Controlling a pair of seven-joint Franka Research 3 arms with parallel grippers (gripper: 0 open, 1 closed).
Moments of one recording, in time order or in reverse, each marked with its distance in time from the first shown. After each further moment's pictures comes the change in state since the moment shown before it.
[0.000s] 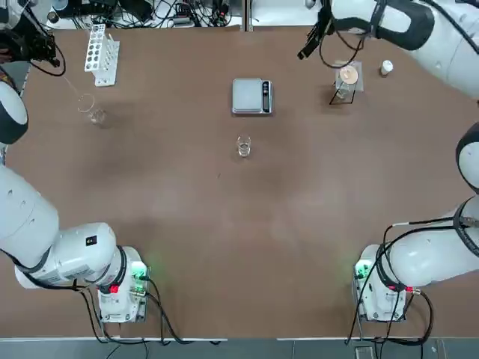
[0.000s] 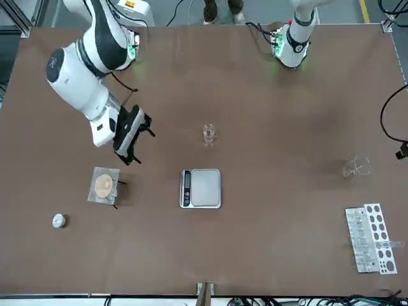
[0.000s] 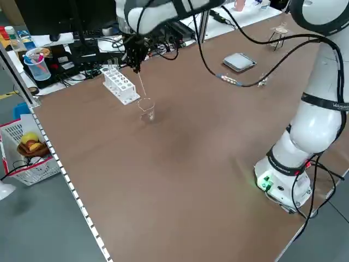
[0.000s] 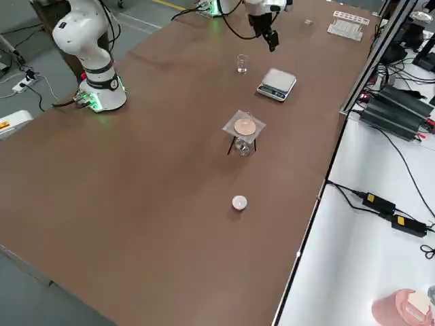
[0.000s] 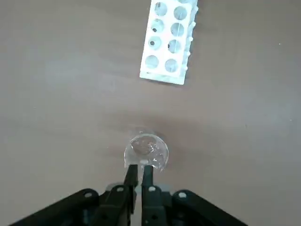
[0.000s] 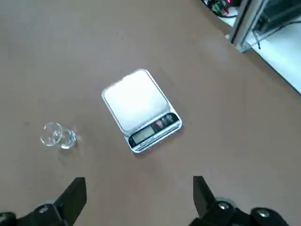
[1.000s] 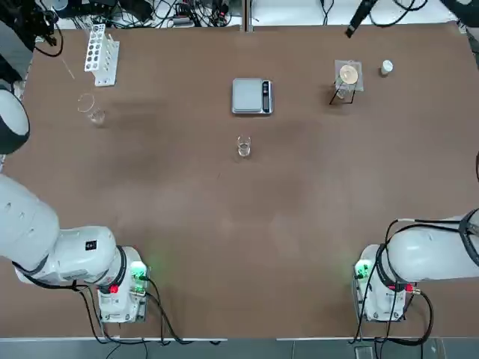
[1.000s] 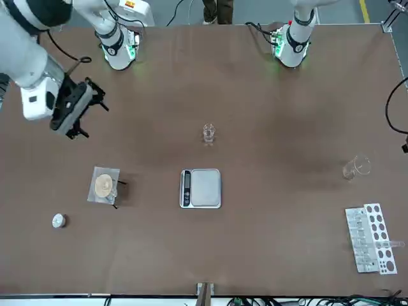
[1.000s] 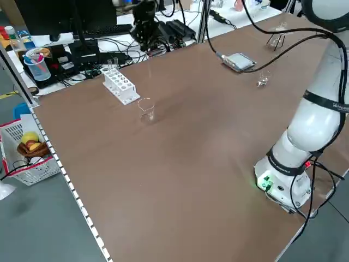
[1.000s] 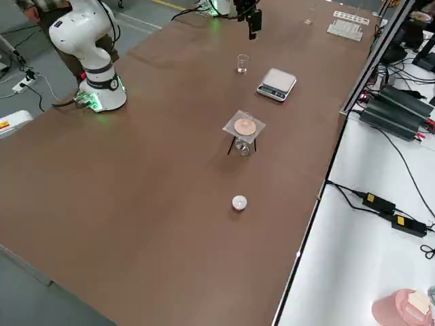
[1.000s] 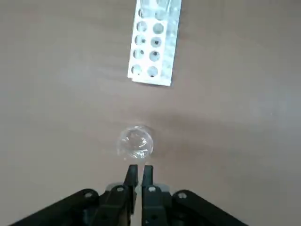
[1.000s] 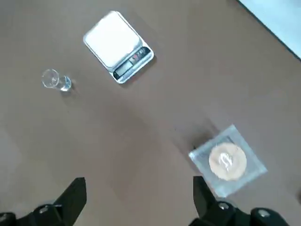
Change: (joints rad) left arm -0.090 -0.060 -0.001 0.118 0.117 -0.154 -0.128; right arm -0.172 -0.124 -0.008 0.198 -0.258 -0.510 0.193
